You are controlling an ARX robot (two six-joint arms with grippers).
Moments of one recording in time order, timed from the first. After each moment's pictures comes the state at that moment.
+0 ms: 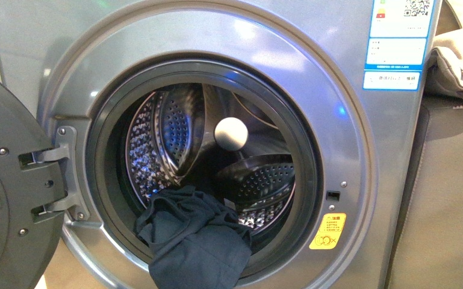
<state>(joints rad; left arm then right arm) 0.00 0.00 0.01 0.00 0.00 0.00 0.00 0.00 0.01 0.00 0.00 0.00</state>
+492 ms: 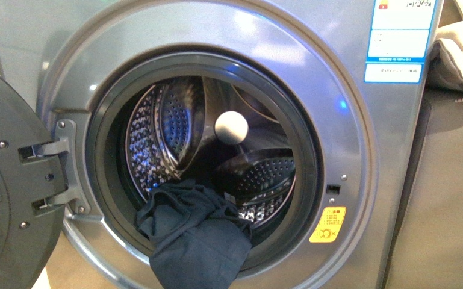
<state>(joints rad) 0.00 0.00 0.01 0.00 0.00 0.00 0.00 0.00 0.01 0.00 0.00 0.00</state>
